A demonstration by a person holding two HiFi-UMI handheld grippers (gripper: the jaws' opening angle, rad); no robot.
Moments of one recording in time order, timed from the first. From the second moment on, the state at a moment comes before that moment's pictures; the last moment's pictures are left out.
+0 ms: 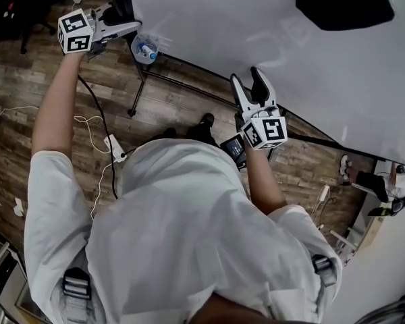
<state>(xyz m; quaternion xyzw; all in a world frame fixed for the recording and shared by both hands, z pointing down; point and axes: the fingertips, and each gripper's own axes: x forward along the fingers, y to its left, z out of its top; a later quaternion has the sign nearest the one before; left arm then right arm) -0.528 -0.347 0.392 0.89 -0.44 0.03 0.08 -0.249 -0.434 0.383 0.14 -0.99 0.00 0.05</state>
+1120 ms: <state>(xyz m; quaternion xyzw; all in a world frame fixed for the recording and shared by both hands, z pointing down) -0.541 -0.273 0.319 0.77 -0.63 -0.11 0.00 -0.198 -0.430 0.363 0.20 -0.98 -0.03 0.03</state>
